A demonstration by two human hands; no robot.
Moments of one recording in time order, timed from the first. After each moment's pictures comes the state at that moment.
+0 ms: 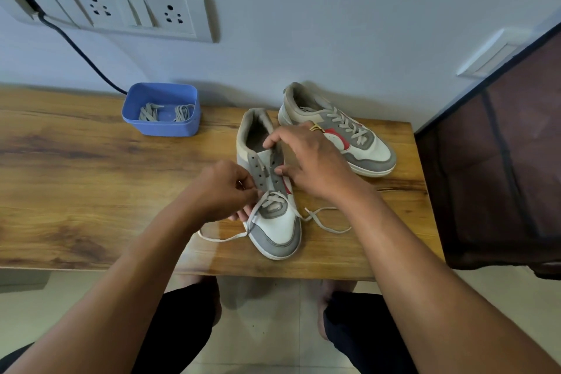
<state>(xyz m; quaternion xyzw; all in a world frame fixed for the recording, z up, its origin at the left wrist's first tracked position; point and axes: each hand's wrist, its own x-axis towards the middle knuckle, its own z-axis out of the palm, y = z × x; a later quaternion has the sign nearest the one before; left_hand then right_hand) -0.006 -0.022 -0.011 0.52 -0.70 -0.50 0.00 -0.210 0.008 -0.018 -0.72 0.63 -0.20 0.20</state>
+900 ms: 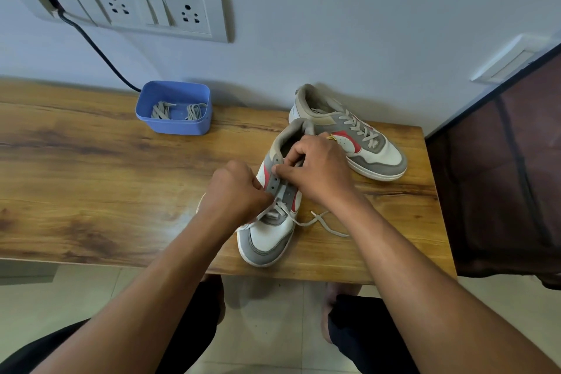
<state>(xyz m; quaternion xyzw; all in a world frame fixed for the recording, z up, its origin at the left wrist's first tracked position) -0.017 -0.013 -0.024 0.63 -0.65 -0.42 0.06 -0.185 0.008 -0.023 -0.61 0.74 -0.22 0.20</state>
